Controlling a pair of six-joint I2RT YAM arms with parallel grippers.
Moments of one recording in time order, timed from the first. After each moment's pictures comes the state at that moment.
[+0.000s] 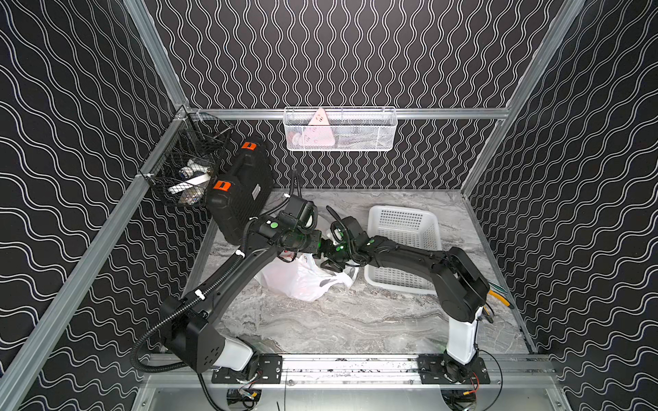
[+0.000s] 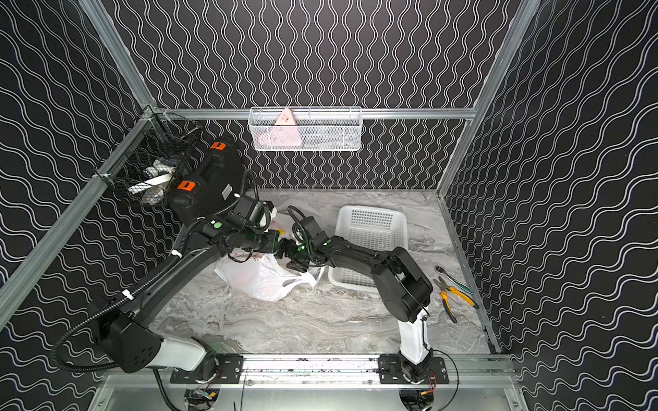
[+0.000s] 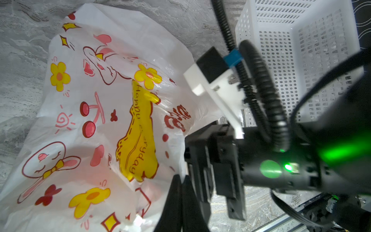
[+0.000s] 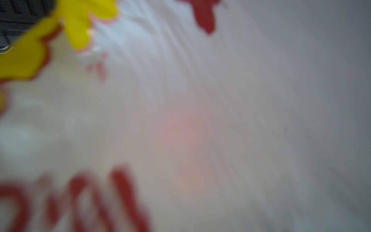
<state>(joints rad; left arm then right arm) -0.45 1.44 1.40 -0.95 0.04 -0.34 0.78 1.91 1.33 -0.17 -0.51 1.05</state>
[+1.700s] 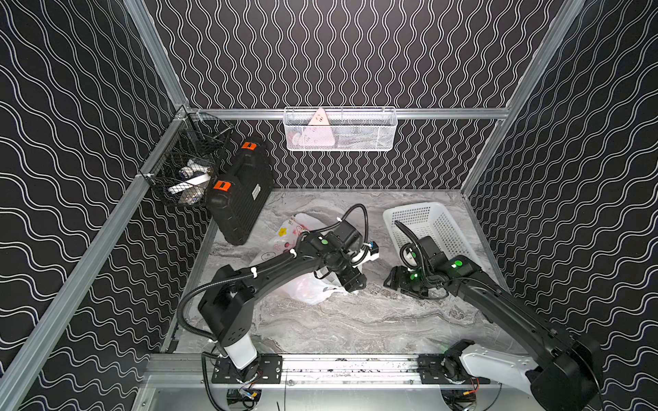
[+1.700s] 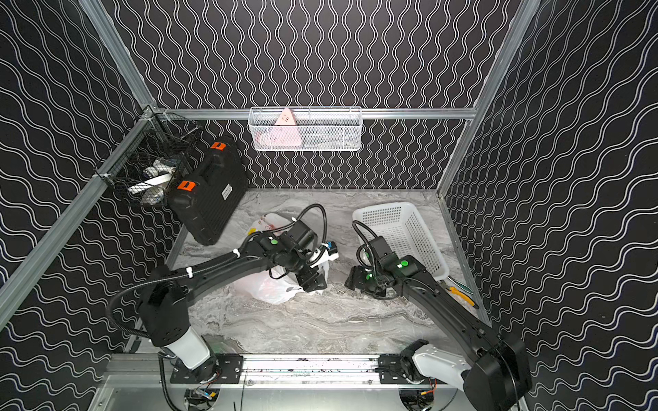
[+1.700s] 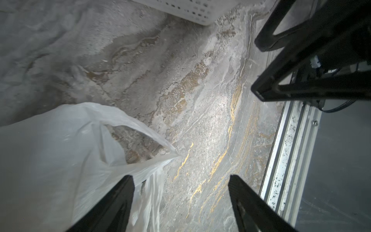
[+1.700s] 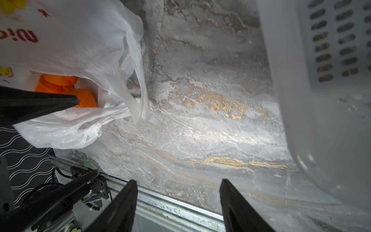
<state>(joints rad) -0.76 1.71 1.34 -0.76 0.33 0.25 0.53 1.13 0.88 -0.90 -0.24 0.75</state>
